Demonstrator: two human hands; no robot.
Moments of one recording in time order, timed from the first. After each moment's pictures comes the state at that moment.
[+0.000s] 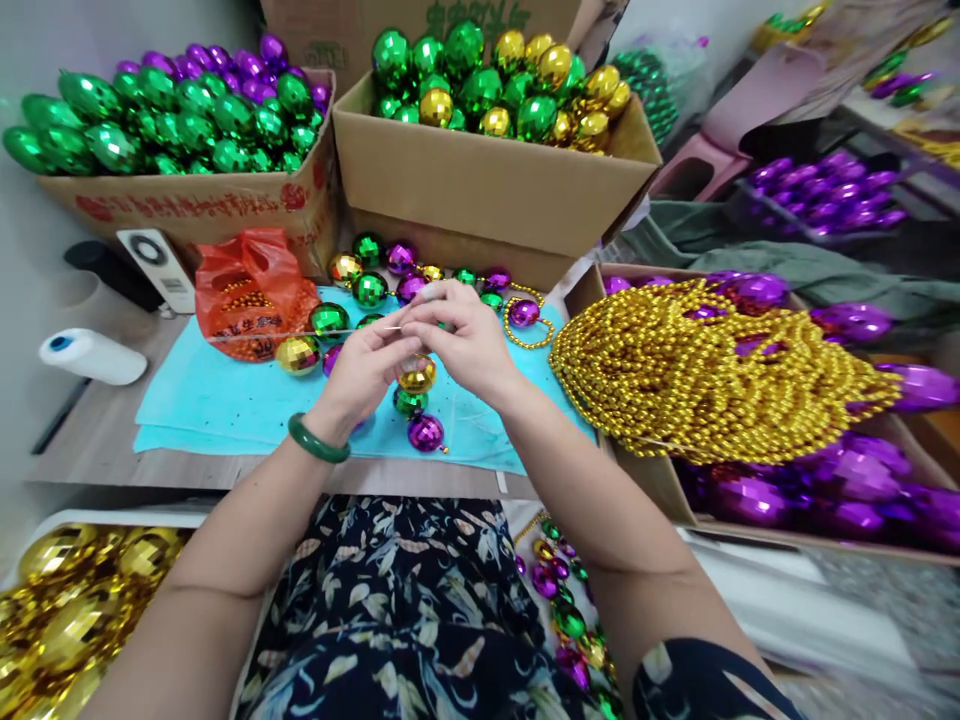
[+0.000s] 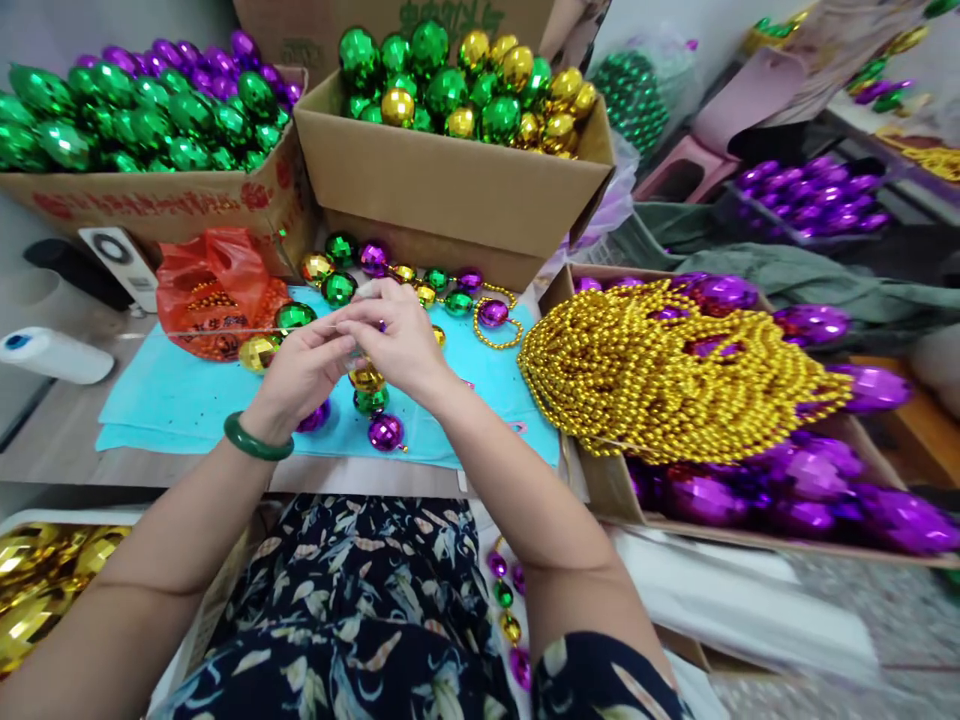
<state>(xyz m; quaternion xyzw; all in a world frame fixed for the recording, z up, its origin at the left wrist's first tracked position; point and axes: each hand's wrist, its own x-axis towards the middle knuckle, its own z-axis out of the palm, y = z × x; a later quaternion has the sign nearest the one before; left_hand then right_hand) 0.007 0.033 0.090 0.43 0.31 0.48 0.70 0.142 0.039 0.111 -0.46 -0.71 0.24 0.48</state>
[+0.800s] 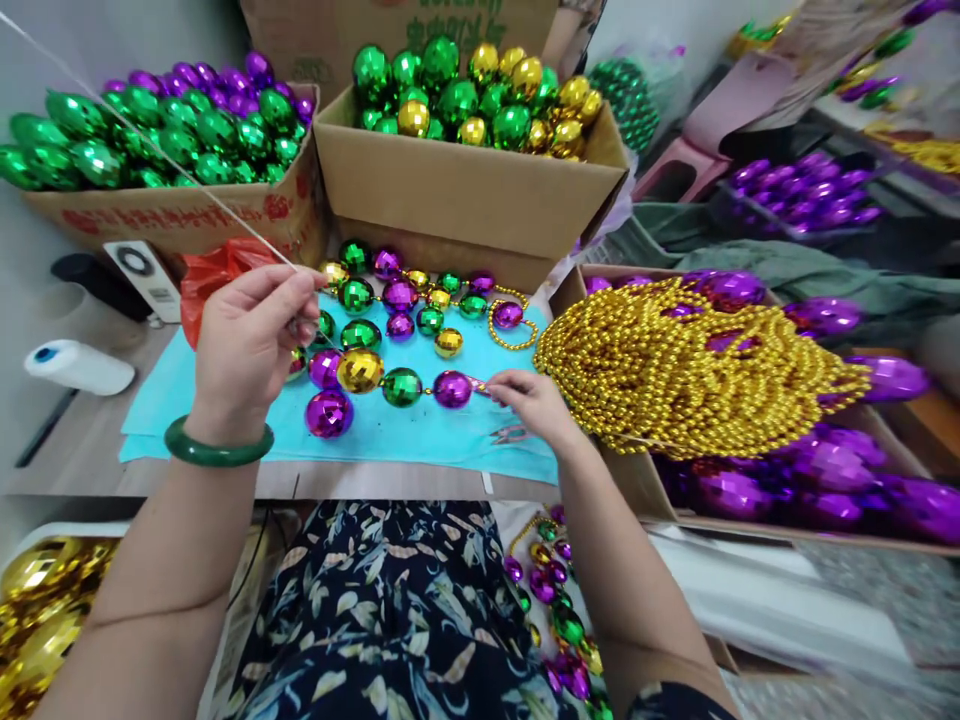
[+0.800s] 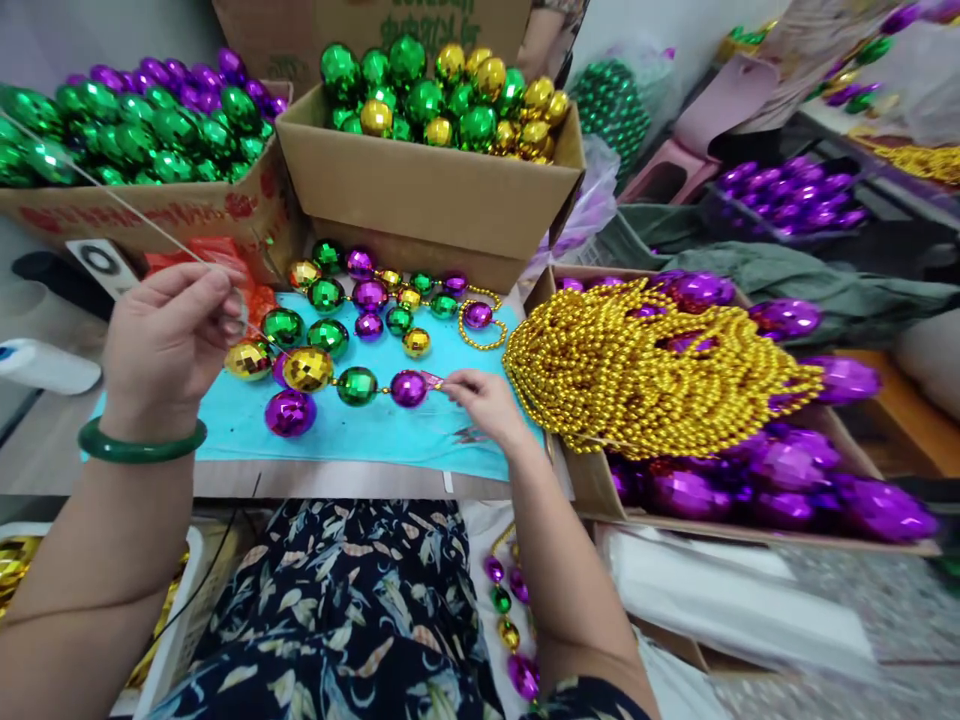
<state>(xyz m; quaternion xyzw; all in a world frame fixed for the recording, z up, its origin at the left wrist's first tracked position) -0.035 0.037 0.148 0.52 0.38 0.60 0.48 0.267 -0.013 0.004 -0.61 -0.59 0.37 0.37</state>
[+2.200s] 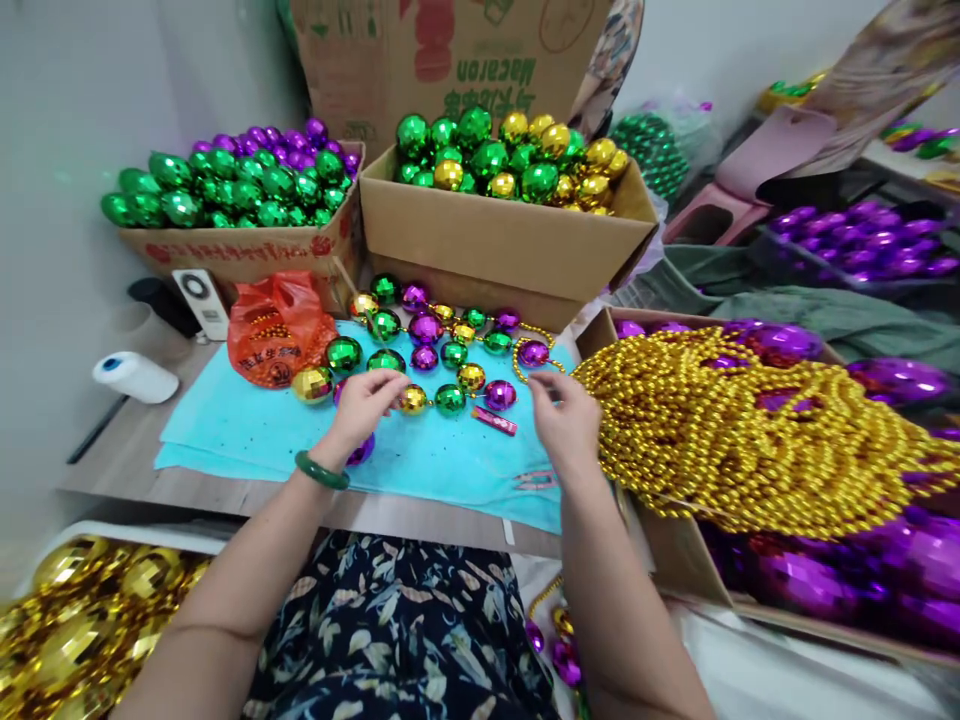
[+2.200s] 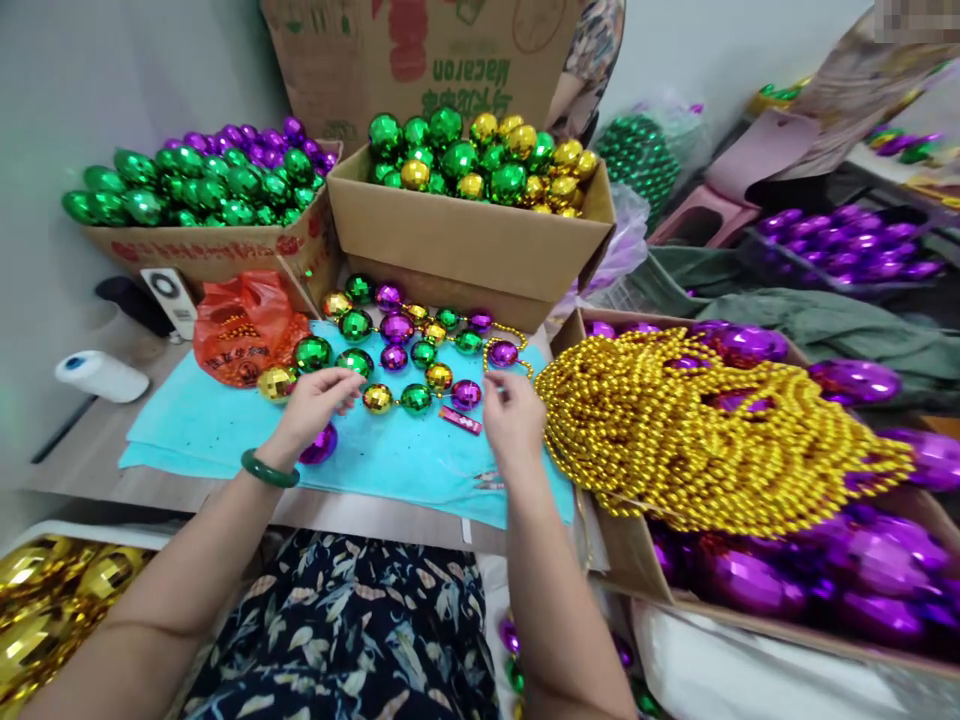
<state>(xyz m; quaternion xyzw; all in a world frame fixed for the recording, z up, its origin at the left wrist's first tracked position) -0.009 0.042 0.055 0.56 0.52 0.42 0.48 0.244 0.012 0.043 -0.74 -0.52 0.14 0.40</state>
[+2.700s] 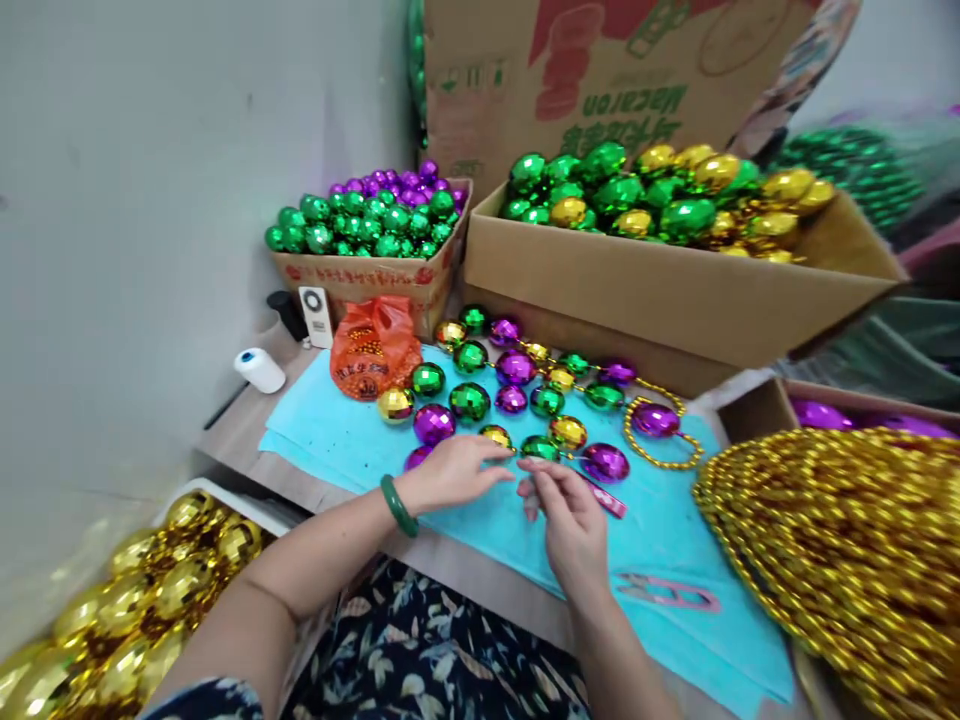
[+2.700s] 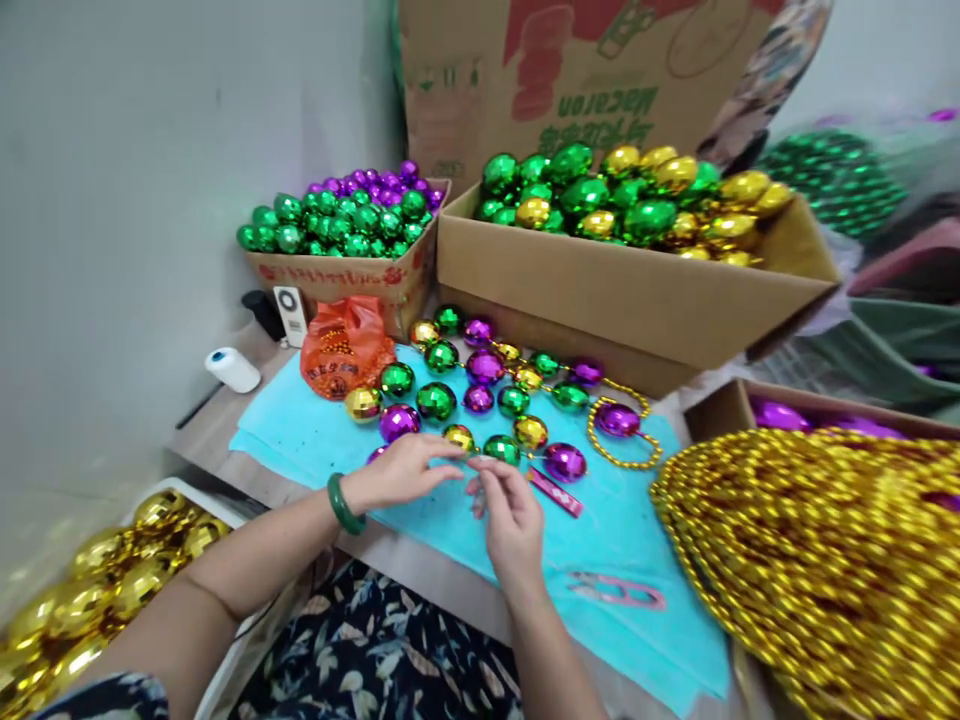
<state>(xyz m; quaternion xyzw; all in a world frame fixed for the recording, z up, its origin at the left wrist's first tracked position) -0.021 0.039 0.046 0.80 0.45 0.23 0.31 0.142 -0.010 0.017 -0.48 -0.42 0.49 0.60</state>
